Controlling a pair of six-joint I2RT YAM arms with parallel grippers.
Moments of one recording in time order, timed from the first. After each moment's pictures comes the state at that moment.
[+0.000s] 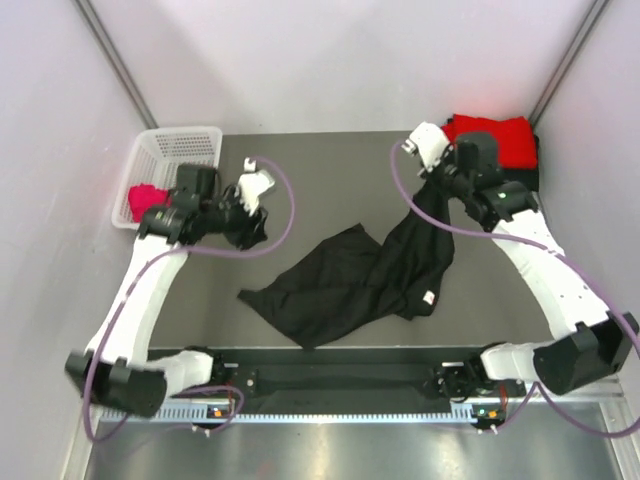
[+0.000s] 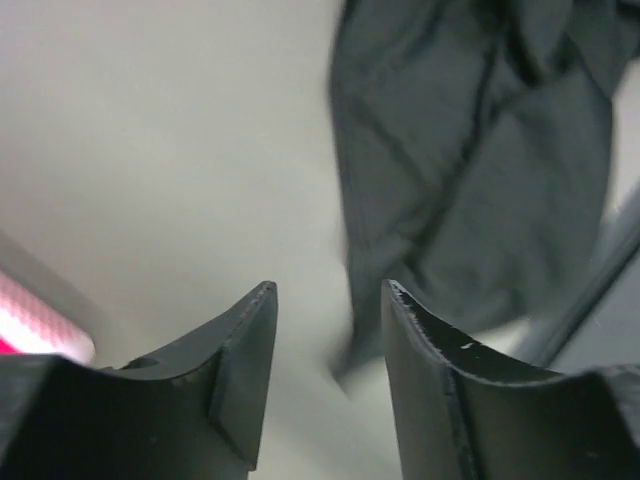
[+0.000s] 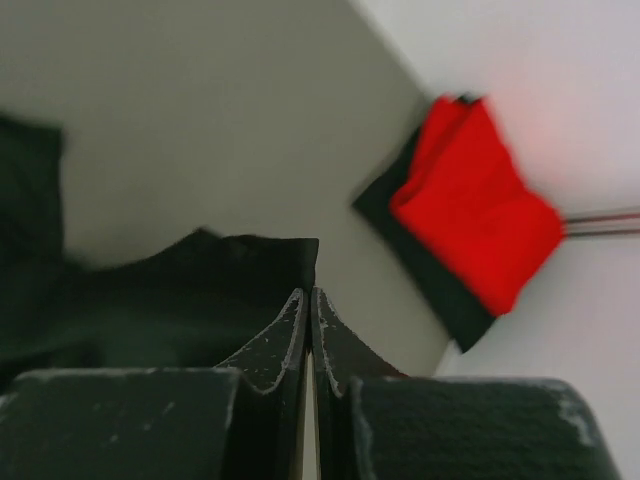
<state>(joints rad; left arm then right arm) -0.22 1.15 1.27 -0.92 0.50 0.52 0.34 1.28 1.36 -0.55 0.06 -0.60</state>
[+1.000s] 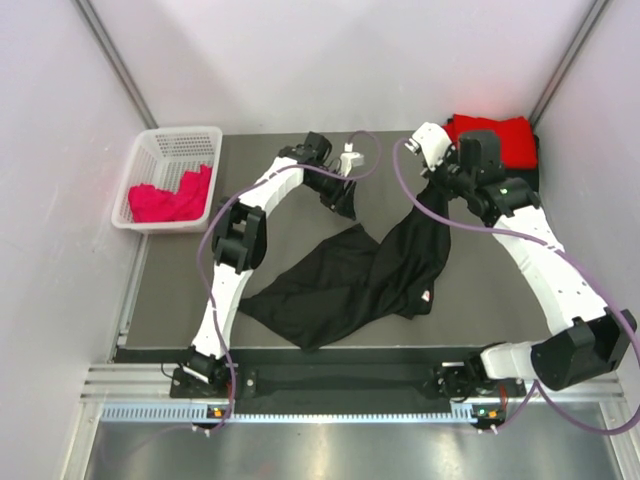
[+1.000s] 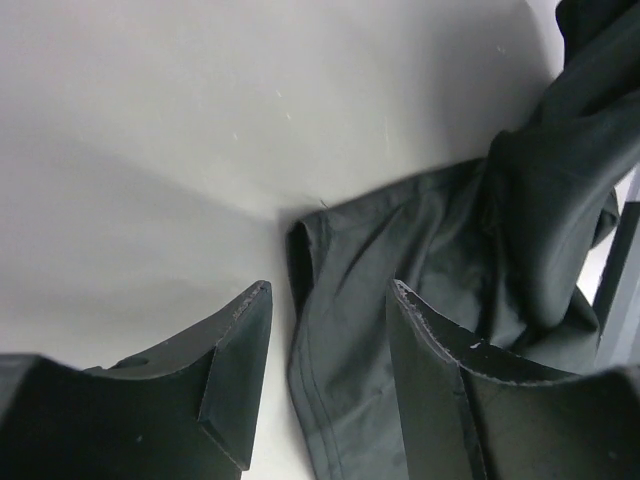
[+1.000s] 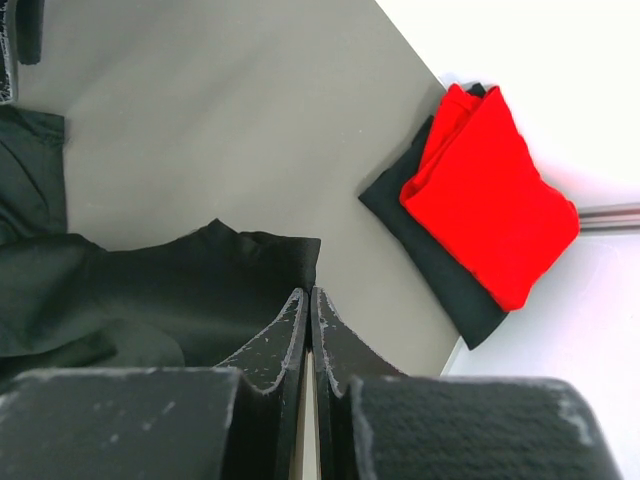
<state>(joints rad) -0.43 2.47 2.23 -0.90 0.82 0.29 0.30 1.31 1.36 -0.60 0.01 -0.60</state>
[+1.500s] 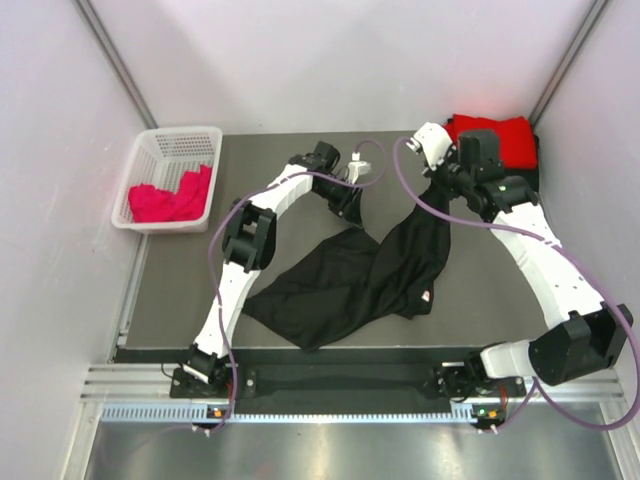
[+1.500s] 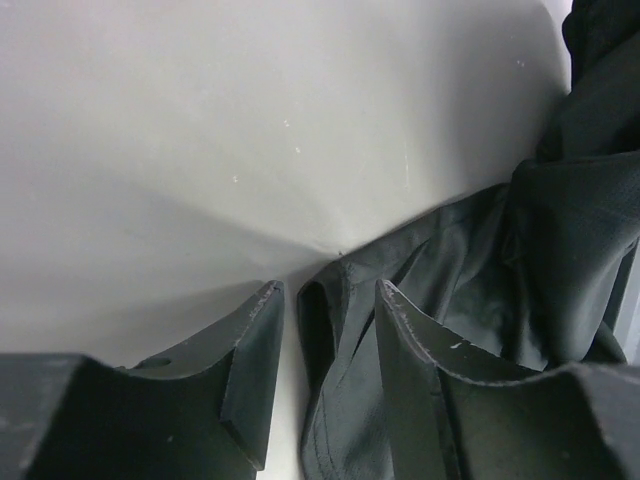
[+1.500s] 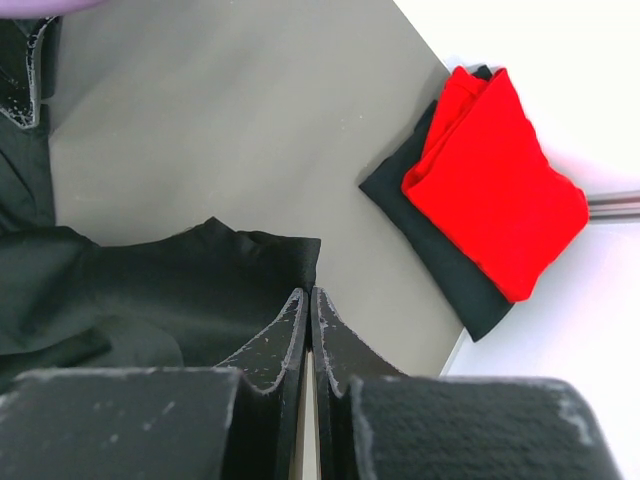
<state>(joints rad) -0.46 2.59 2.29 -0.85 0.87 0.24 0.28 1.34 1.36 -0.60 0.01 -0.60</state>
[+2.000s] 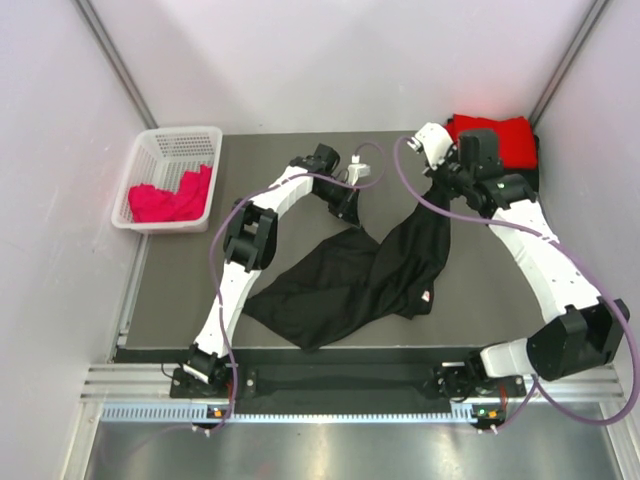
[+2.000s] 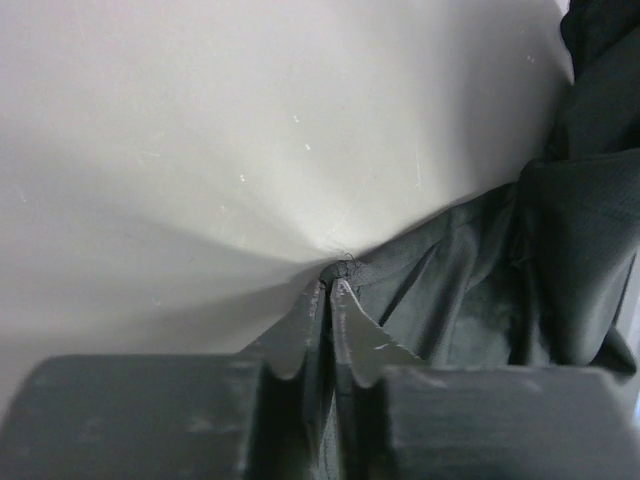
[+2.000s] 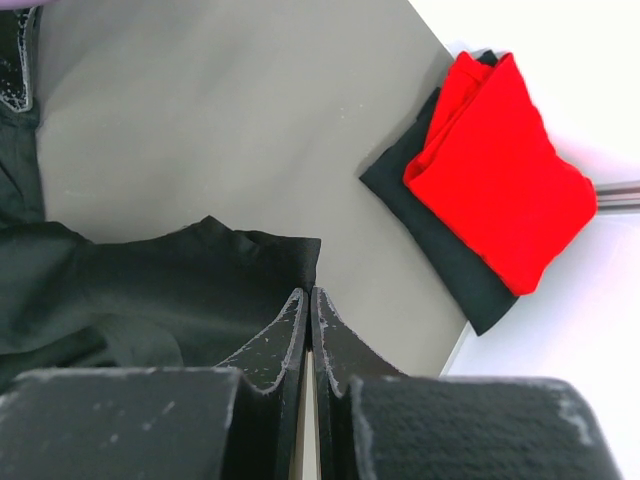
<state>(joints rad) -0.46 2.62 2.29 -0.84 0.88 0.24 0.26 1.36 1.36 -0.60 0.01 -0.60</state>
